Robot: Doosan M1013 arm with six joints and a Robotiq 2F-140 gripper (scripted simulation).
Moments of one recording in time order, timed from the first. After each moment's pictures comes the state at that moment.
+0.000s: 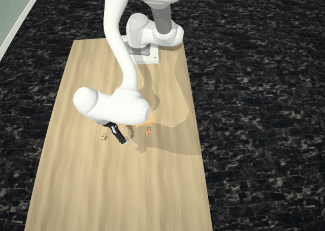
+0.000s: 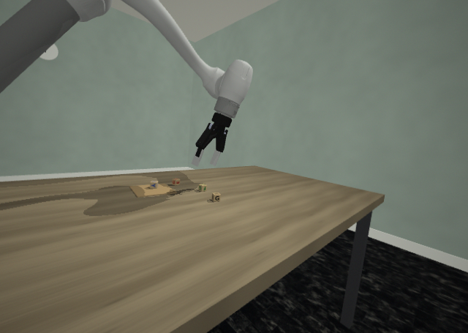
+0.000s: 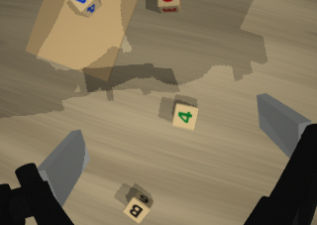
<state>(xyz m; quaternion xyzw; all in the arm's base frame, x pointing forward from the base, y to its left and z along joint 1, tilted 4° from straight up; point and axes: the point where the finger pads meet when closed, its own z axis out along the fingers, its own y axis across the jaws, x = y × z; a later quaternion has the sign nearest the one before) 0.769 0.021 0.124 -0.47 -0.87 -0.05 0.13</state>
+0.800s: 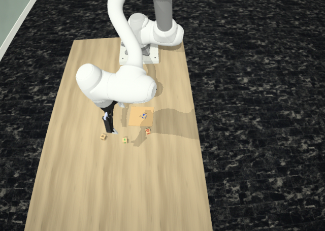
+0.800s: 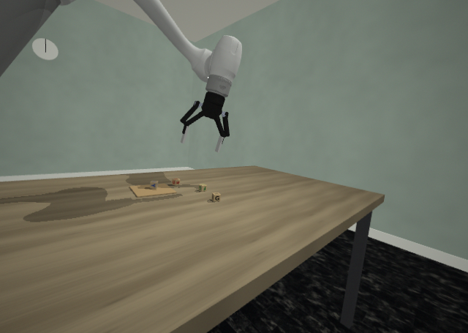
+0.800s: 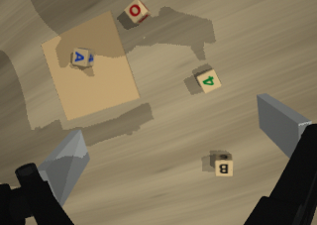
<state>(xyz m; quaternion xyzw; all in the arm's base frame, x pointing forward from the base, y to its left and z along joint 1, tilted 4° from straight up) 0.739 0.014 0.192 -0.73 -0.67 0.00 0.10</state>
